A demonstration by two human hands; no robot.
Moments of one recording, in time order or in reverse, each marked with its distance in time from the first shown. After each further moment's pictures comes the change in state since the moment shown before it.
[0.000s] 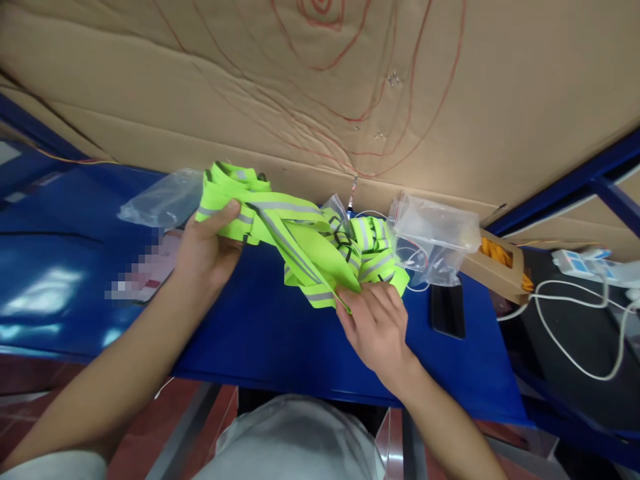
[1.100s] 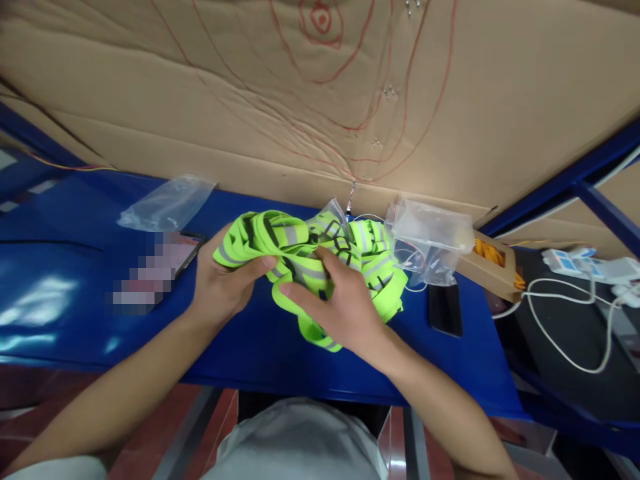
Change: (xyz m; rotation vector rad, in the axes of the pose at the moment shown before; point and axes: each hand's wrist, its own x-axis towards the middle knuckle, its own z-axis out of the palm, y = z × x) left_hand -0.053 -0.001 0.004 0.275 -0.349 0.164; right_hand 0.065 -0.020 0.008 0.765 -0.355 0.599
